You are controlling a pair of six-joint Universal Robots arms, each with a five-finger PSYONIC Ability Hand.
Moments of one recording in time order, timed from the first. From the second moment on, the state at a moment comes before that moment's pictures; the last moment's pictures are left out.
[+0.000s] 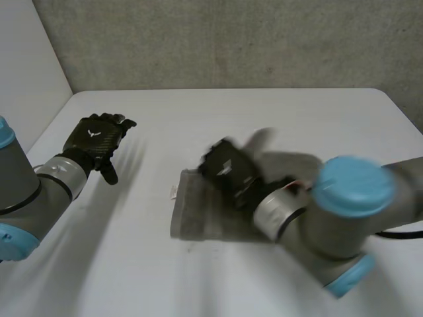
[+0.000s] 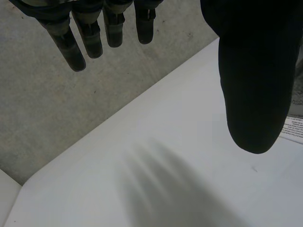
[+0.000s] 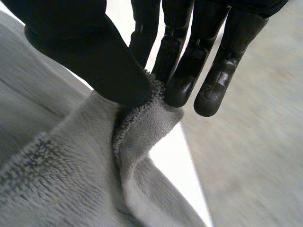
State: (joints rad) left arm 4.50 -1.90 -1.67 3.39 -1.35 3.49; right arm 2.23 -1.05 1.57 -0.43 1.21 2.33; left_hand 0.17 0.17 0.17 0.17 0.03; right_hand 0.96 1.17 1.19 1.20 0.98
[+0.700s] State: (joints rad) left arm 4.17 -2.07 -1.49 3.39 -1.36 3.49; right arm 1.91 -1.28 1.78 -0.10 1.24 2.73; left_hand 0.20 0.20 0.20 0.20 0.03; right_hand 0.20 0.22 0.21 0.23 0.06
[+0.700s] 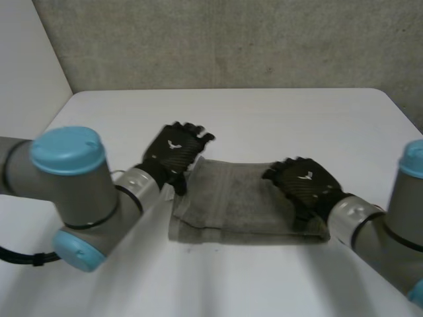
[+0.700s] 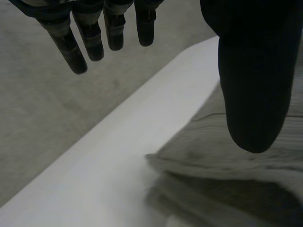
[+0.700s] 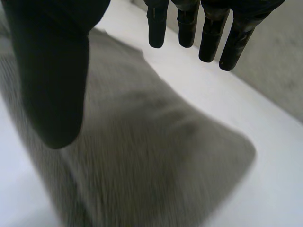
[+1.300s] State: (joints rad) left arm 4.11 -2.04 -1.65 3.36 -1.46 3.49; right arm 1.76 -1.30 1.89 -0.27 1.21 2.65; left_hand 0.43 0.43 0.43 0.43 0.25; right_hand 0.94 1.17 1.18 1.19 0.97
